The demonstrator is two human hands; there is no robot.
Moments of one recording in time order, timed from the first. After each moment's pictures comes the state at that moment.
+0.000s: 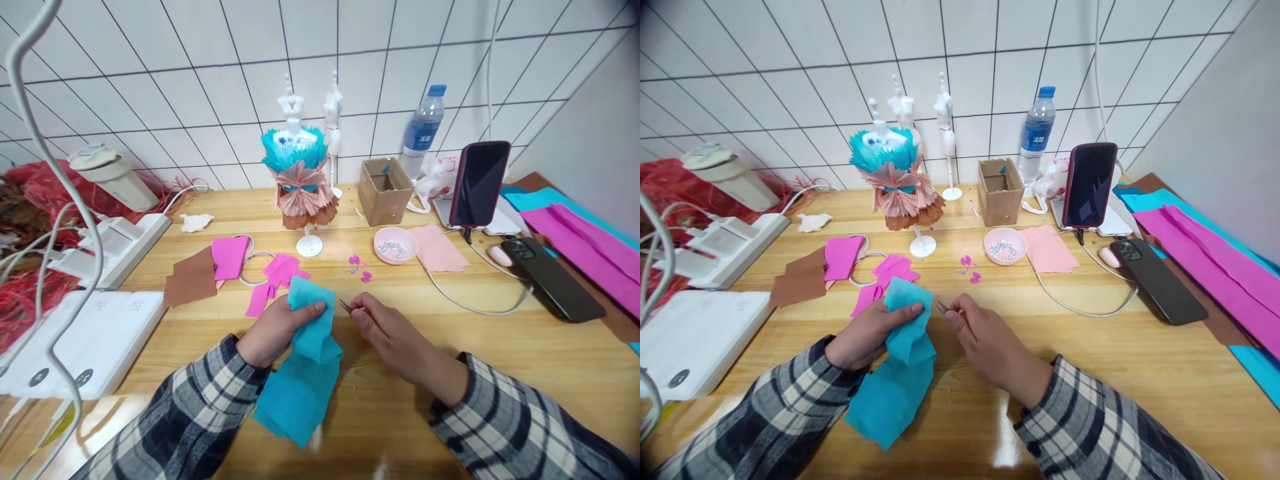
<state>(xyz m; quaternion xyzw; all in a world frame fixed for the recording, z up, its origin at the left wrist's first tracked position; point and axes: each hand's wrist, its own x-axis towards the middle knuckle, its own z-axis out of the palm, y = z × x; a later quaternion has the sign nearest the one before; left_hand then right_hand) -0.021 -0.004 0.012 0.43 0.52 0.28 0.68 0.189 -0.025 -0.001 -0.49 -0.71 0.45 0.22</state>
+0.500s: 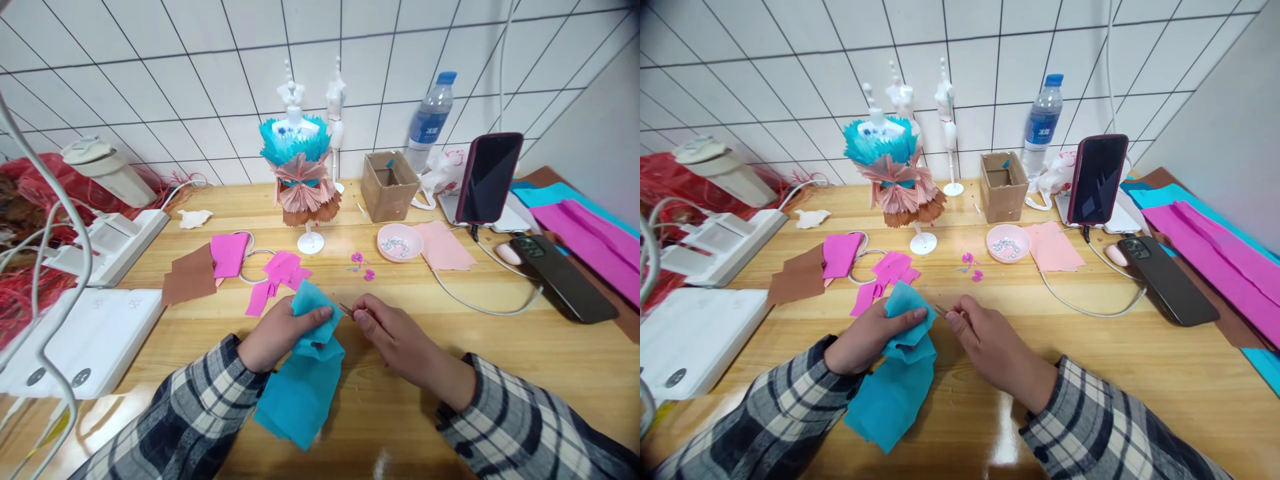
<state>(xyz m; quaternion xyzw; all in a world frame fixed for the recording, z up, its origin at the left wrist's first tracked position) -0.022 -0.006 0.010 0.47 0.53 0.25 0.66 0.191 -0.025 0.002 -0.49 -0.70 0.47 0.22</state>
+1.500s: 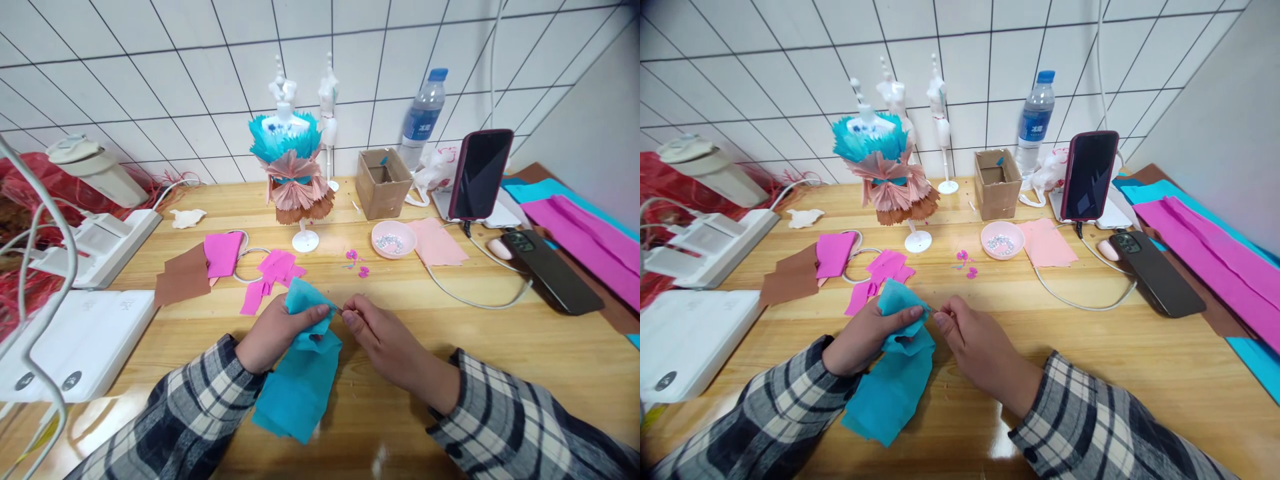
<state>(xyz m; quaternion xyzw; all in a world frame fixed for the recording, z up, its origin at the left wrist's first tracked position) -0.015 -0.007 0.007 0.47 0.52 0.30 0.65 0.181 -0.033 -0.001 -0.51 -0.70 0.45 0.23</state>
